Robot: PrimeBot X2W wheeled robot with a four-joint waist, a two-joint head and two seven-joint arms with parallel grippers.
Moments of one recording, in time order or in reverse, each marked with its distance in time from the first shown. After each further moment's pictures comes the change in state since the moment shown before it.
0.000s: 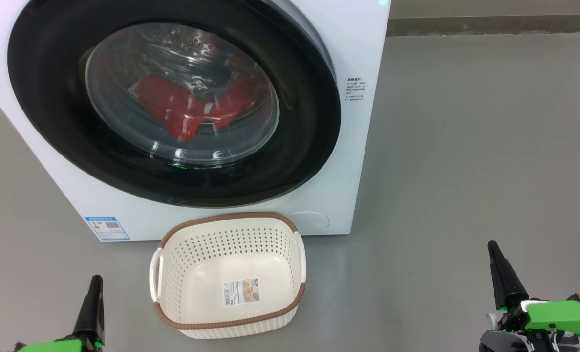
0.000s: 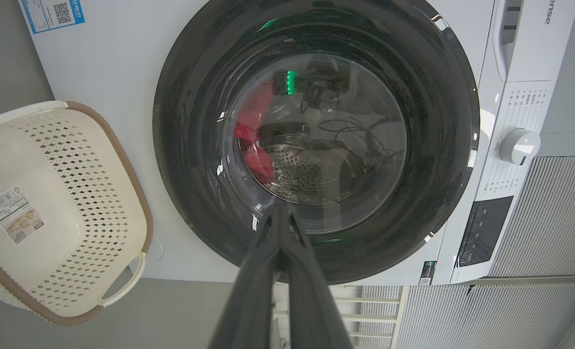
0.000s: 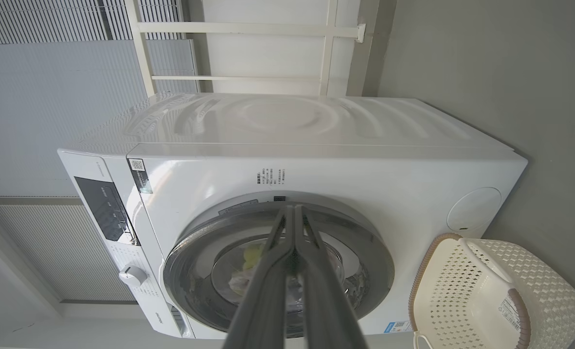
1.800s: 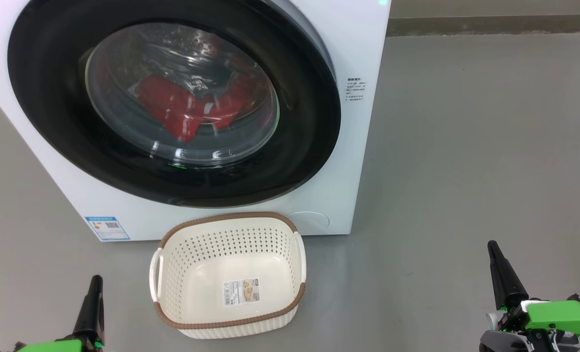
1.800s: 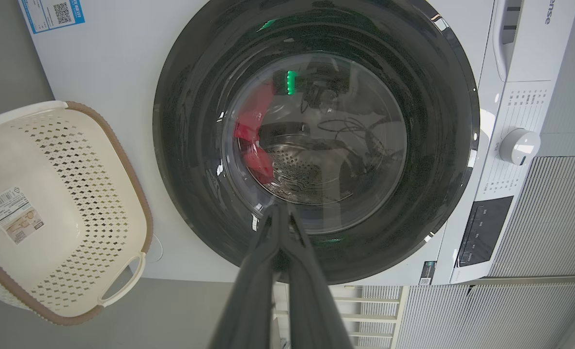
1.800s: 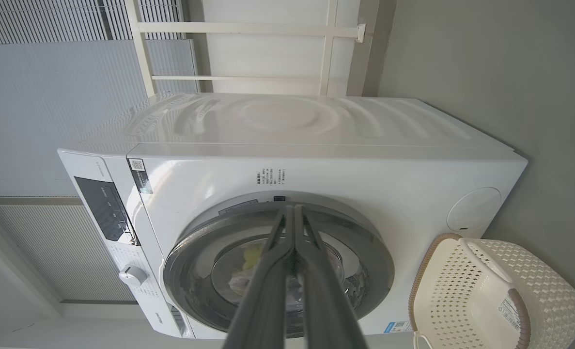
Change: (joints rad) left arm 0.000 0.000 0.000 0.000 0.000 0.000 0.000; right arm 0.000 0.000 0.000 0.000 0.000 0.000 0.000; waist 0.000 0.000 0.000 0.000
